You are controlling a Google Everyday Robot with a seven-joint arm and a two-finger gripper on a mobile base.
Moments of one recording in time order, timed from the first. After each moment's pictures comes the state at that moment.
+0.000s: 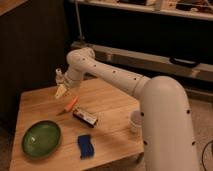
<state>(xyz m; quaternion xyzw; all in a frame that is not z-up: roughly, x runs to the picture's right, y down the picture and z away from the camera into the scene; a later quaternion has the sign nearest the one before) -0.211 0.013 0.795 0.07 -0.39 -0.82 0.41</state>
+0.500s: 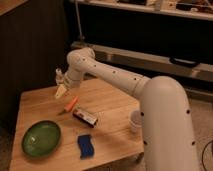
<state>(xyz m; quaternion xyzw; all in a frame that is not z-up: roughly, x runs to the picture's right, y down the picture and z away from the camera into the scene) -0.211 0.014 0.796 0.07 -0.39 -0.82 0.41</state>
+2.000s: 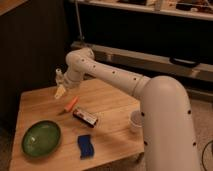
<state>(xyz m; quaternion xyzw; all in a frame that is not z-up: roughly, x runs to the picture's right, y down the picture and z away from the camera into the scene) -0.215 0.016 0.788 0.07 -0.38 -0.83 0.41</state>
